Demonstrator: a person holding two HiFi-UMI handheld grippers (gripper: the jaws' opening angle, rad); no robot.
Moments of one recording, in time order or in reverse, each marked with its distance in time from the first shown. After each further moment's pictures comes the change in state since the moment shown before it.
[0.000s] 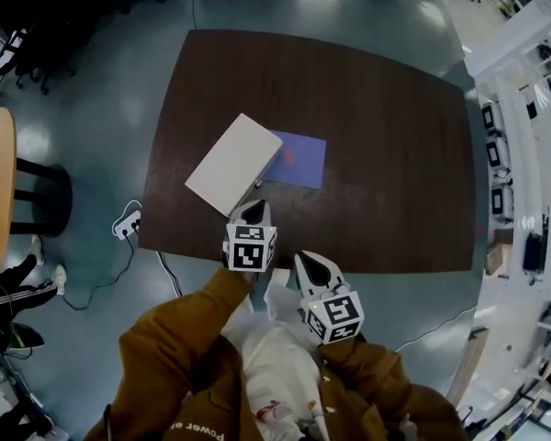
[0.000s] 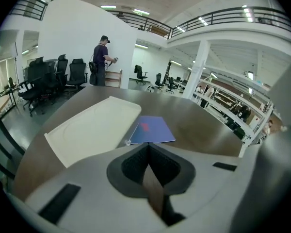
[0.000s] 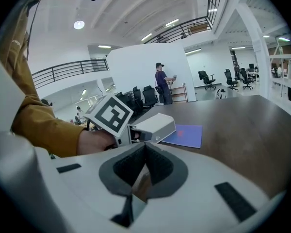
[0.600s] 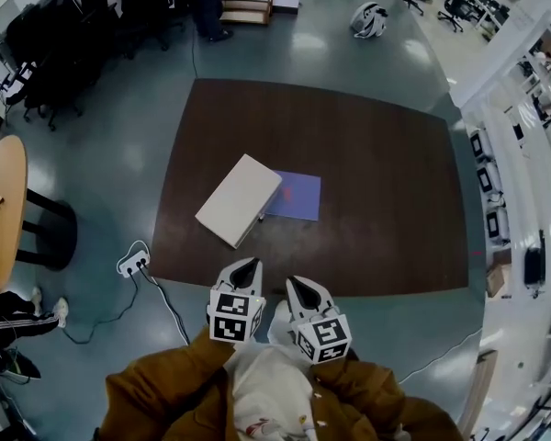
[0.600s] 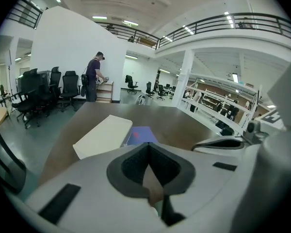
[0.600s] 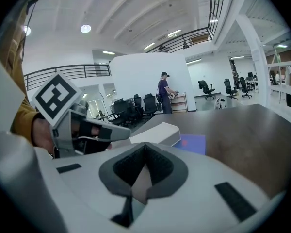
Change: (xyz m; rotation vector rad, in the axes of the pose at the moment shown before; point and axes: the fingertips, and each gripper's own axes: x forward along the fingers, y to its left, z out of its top) left arm -0.137 -0.033 0.010 0.094 -0.109 -0.087; right arm -0.016 0.036 0.017 -0.037 -0.102 -0.026
